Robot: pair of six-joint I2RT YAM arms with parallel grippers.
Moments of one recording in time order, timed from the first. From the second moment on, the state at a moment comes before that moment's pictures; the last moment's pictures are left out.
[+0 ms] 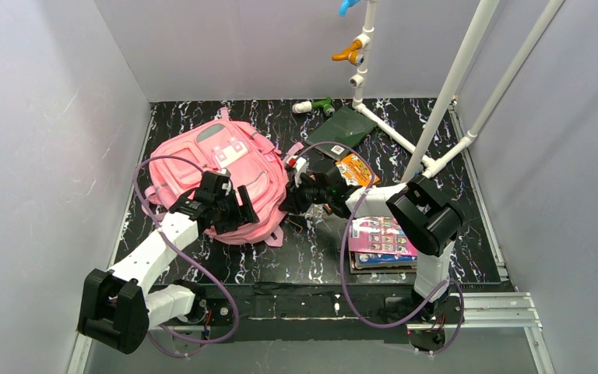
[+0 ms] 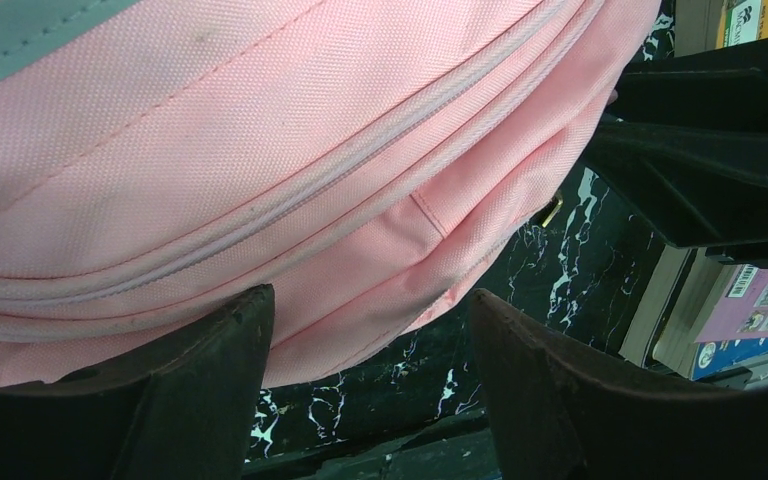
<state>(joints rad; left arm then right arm) -0.36 1.12 0.71 -0.59 0.11 -0.64 0.77 1.88 0.95 0.45 -0.50 0.13</state>
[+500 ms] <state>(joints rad) -0.36 1.13 0.71 -0.59 0.11 -0.64 0.81 1.89 1.00 0.42 -0.55 -0.04</state>
